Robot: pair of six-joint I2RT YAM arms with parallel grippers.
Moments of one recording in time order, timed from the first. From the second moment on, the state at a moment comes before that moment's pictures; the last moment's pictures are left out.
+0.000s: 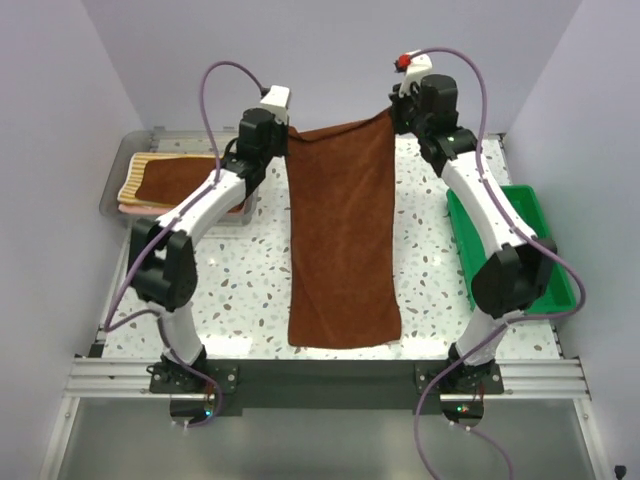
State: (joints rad) left arm -0.40 1.78 1.52 0.03 -0.15 -0.03; right arm 0.29 1.72 1.81 -0.31 -0.01 -0.05
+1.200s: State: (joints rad) left arm -0.32 1.87 1.39 0.08 0.11 -0.18; right arm 0.25 1.85 1.55 -0.31 0.05 -0.08
